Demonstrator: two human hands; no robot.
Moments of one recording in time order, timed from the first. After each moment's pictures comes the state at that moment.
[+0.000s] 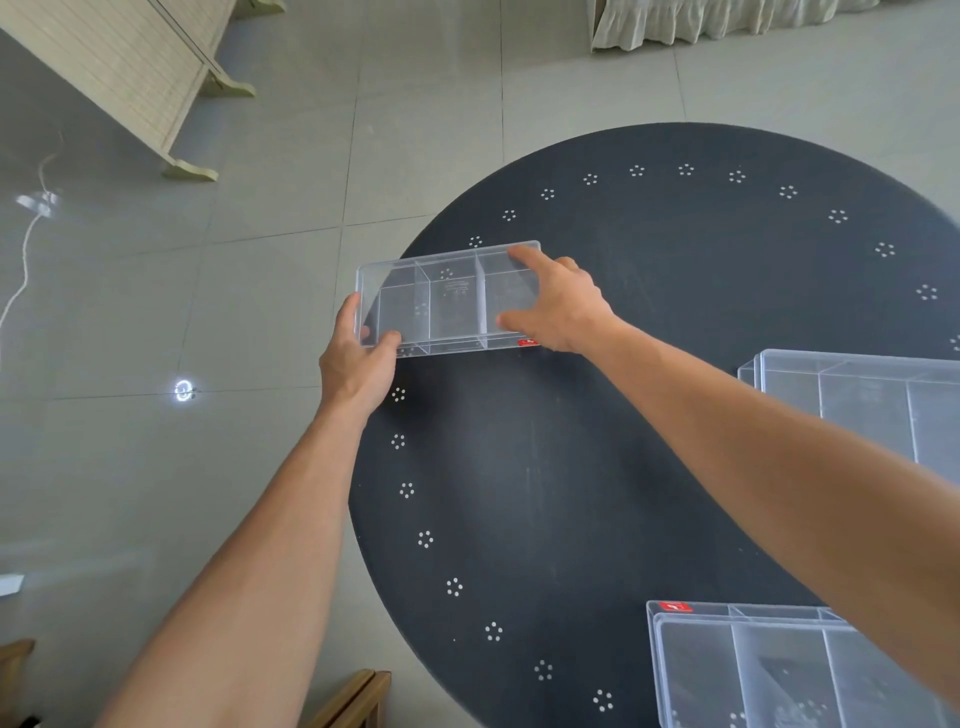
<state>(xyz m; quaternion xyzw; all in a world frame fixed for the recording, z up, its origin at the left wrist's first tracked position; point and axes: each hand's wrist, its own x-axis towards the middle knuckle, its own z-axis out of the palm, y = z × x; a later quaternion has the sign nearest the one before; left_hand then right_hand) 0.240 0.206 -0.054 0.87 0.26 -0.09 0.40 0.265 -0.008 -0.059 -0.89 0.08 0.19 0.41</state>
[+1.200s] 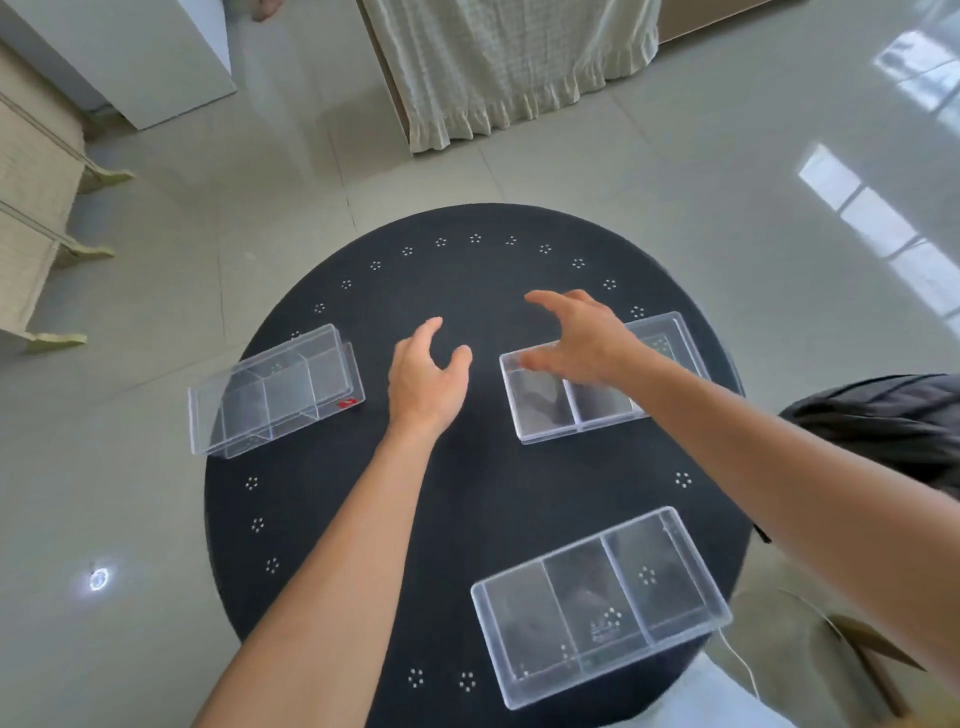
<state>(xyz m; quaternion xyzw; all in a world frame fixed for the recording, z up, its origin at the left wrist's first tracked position) 0.174 -0.040 -0.021 0.92 -0.01 -0.13 0.38 0.125 -0.217 -0.002 -0.90 0.17 0.12 0.37</state>
